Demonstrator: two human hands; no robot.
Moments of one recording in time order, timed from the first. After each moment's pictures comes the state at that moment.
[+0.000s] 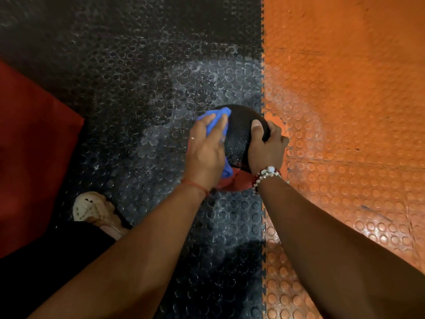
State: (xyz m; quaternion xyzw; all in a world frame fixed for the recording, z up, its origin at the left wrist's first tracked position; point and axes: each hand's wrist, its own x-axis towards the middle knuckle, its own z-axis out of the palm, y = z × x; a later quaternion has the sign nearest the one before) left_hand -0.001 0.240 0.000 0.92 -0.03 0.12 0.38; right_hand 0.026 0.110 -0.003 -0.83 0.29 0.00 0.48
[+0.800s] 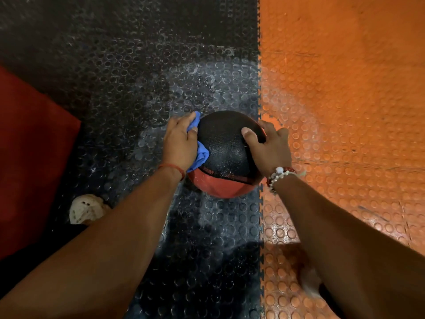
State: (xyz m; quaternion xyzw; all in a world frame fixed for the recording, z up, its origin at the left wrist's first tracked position) left_hand 0.027 0.278 0.006 0.88 0.13 0.00 0.46; right_hand 0.032 0.084 0.002 -0.92 0.15 0.05 0.36
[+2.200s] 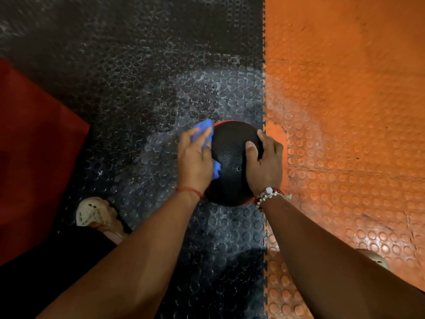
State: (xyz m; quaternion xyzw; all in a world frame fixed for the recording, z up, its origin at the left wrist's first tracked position) left_hand 0.002 0.259 -0.001 0.88 0.11 0.11 0.44; right_hand 0.008 0.111 -0.017 -0.88 0.15 -0.05 0.44
